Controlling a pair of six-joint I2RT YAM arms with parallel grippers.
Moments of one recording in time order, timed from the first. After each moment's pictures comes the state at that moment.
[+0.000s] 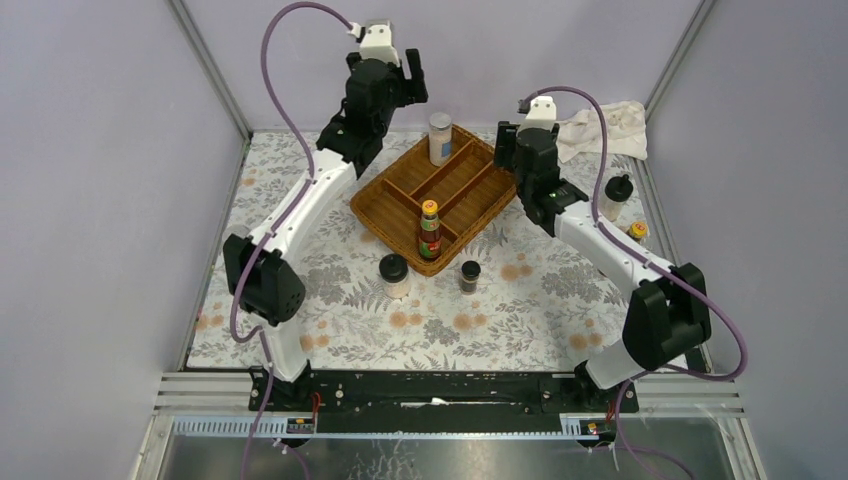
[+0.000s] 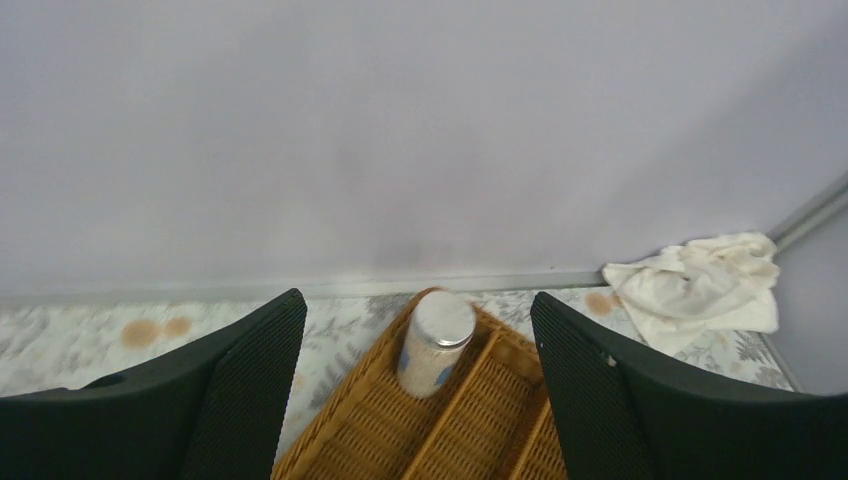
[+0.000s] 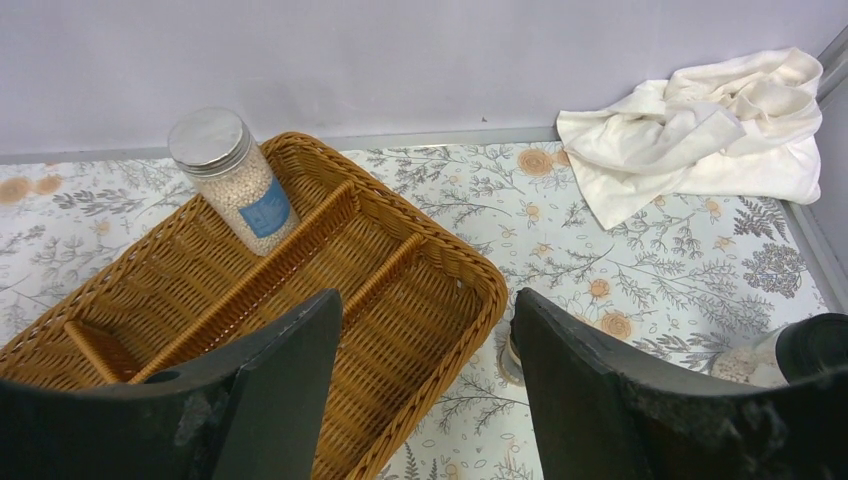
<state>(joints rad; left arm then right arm) -0.43 1.86 1.91 -0.07 -0.27 -0.19 0.45 1.55 1.23 0.08 0.48 0.13</state>
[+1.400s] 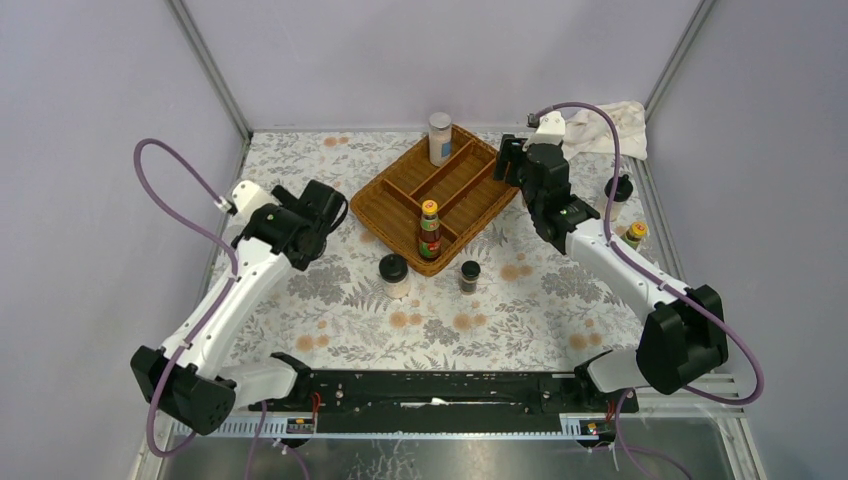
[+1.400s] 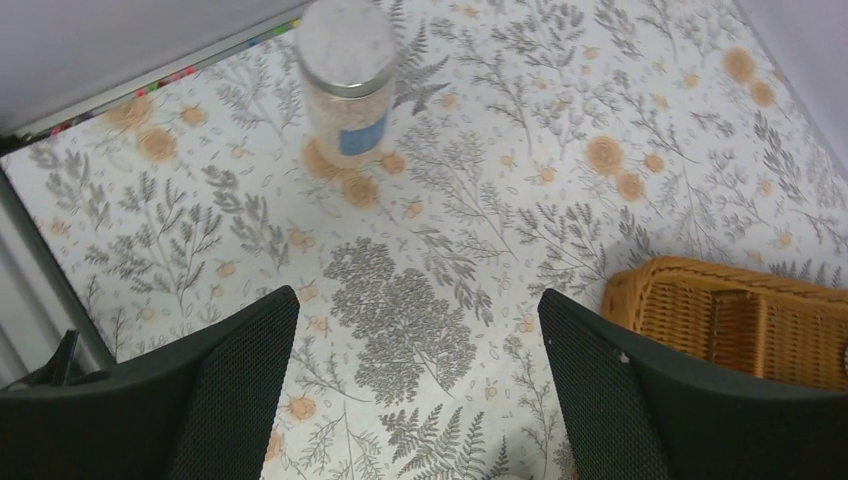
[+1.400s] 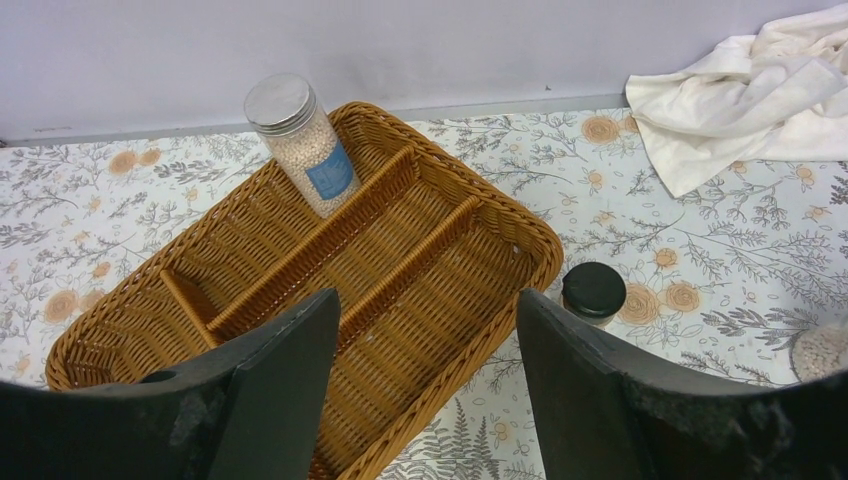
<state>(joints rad) -0.44 1.21 1.26 -1.25 -0.95 -1.33 0.45 1.41 1.09 0.09 0.35 0.24</state>
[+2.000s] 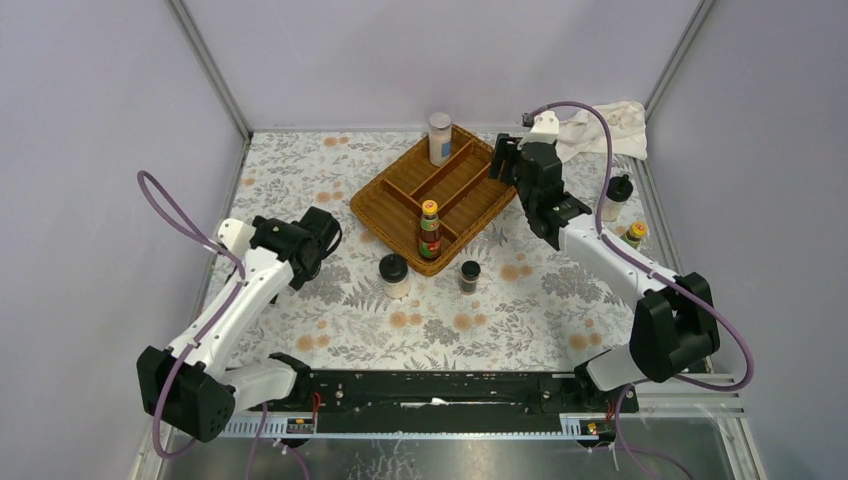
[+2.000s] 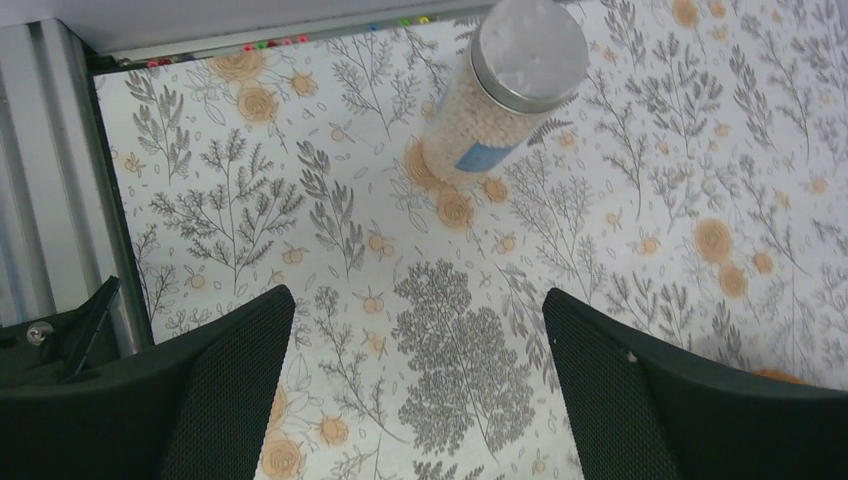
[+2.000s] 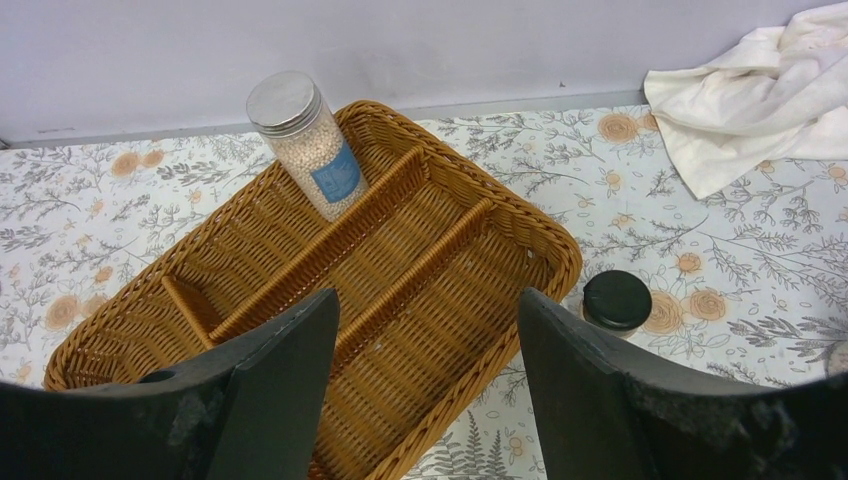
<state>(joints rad) -0.39 1.16 1.06 -1.43 -0.98 -1.74 0.45 1.46 1.09 0.14 0.35 0.25</state>
